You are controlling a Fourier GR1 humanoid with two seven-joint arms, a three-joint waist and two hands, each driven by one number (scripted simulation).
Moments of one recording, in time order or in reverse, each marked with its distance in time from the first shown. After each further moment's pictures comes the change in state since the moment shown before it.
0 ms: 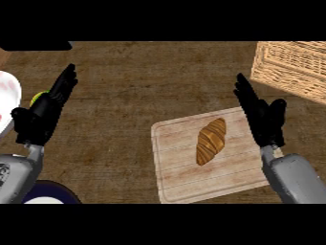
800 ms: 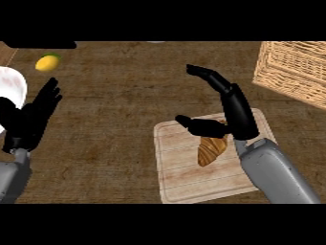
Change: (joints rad) left arm 0.060 -0.005 0.117 0.113 0.103 -0.018 0.098; right arm -0.168 0.052 0.135 -0.049 0.422 -0.129 -0.279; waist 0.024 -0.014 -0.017
